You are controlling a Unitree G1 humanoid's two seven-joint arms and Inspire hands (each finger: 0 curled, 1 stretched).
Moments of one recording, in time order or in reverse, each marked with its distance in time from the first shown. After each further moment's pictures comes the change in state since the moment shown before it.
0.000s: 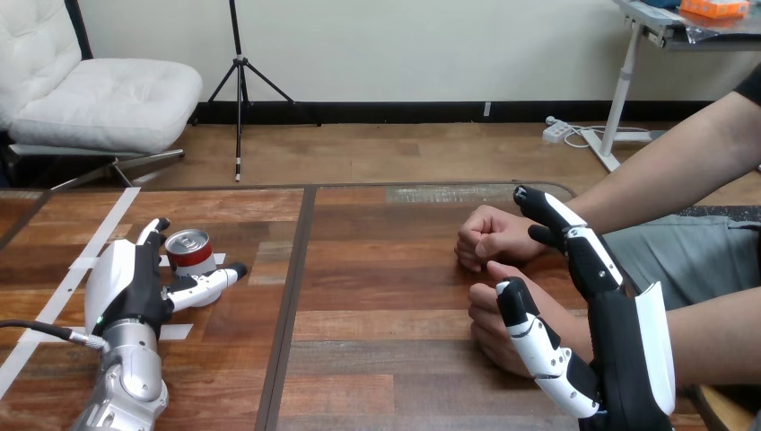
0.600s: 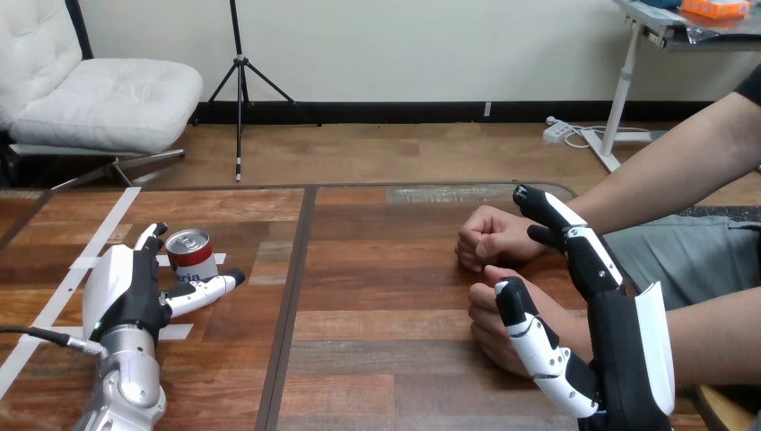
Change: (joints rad) left arm 0.034 0.000 0.003 -0.051 0.004 0.026 -0.010; right arm 0.000 0.004 0.000 0.000 -0.003 -0.001 -0.004
